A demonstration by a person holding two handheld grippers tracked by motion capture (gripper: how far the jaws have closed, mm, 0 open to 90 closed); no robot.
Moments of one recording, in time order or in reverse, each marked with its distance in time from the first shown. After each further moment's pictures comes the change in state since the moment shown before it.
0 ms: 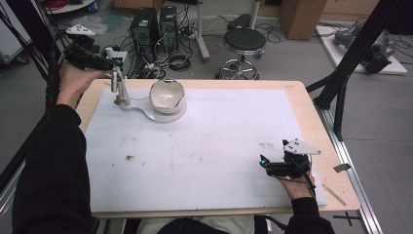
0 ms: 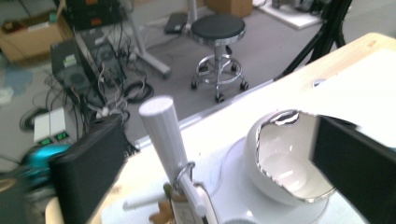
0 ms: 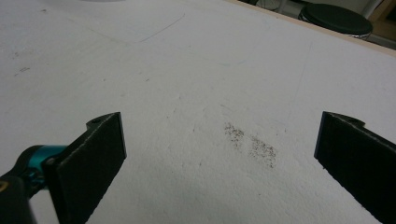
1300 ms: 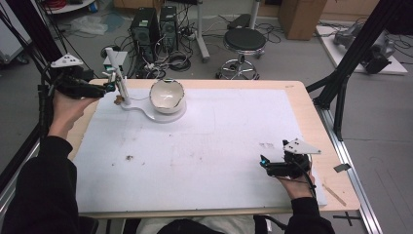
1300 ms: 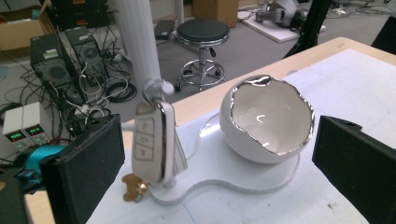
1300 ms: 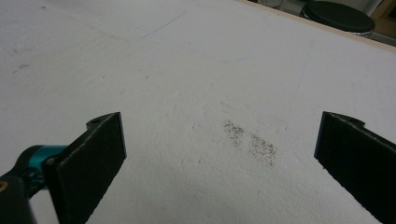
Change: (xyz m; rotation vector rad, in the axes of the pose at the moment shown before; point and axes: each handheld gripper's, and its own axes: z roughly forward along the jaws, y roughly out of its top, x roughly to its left) left arm -0.013 -0.073 -0.030 -0.082 -0.075 -0.065; right arm -0.002 -0.001 0.001 0.009 0.006 -0.002
